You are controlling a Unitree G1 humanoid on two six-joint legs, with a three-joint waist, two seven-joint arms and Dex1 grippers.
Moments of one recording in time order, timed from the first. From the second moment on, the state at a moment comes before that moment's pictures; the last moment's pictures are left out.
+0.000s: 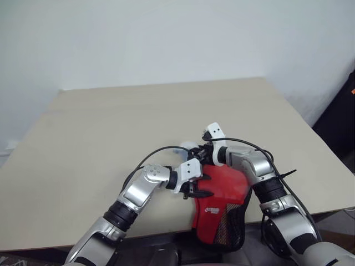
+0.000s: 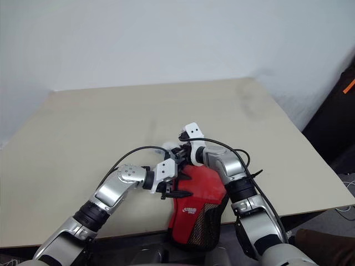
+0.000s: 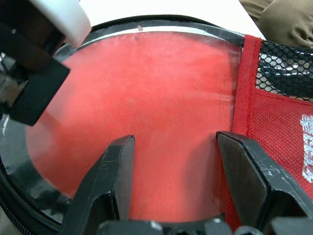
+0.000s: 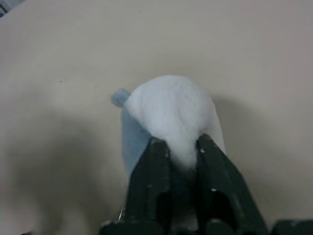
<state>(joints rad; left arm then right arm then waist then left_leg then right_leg) -0.42 0.39 -0.49 0.12 -0.12 0.26 -1.04 -0.66 -0.15 0.20 0.28 0.29 0.78 0.58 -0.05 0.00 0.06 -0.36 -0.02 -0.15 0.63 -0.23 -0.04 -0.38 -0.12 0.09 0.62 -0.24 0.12</state>
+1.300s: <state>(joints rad) -0.48 0.36 -0.51 0.18 -0.10 0.27 -1.09 0.13 -0.29 -0.59 -0.55 0.82 0.96 0.18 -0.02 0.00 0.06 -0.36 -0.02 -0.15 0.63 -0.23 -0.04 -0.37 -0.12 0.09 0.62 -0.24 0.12</state>
